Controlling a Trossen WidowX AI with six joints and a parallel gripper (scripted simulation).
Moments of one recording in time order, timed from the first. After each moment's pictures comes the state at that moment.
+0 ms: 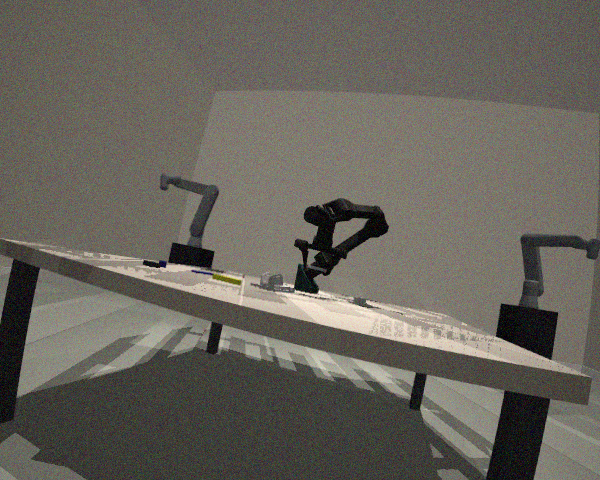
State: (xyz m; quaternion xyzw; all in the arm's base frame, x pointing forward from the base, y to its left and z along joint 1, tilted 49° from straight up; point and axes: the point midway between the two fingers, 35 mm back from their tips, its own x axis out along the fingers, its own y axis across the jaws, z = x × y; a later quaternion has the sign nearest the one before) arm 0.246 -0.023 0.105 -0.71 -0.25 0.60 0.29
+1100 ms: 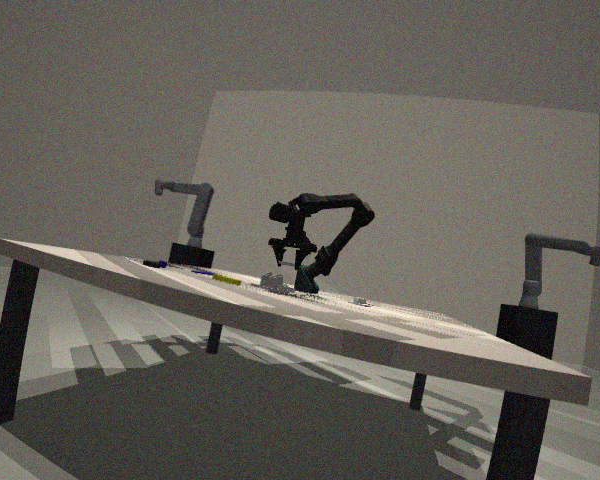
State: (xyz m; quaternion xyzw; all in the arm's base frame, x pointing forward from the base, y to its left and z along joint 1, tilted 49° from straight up) arm 0.233 -0.090 0.022 -0.61 -0.12 0.63 0.46
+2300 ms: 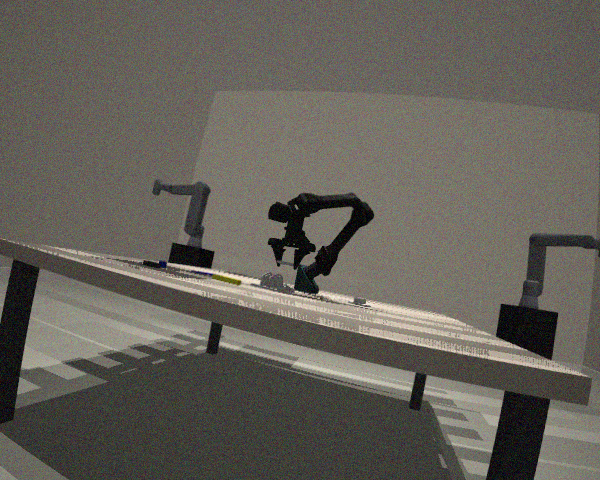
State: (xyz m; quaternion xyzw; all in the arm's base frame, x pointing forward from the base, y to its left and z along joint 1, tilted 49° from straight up) arm 0.230 -0.093 0.019 -0.60 -0.11 0.63 0.47
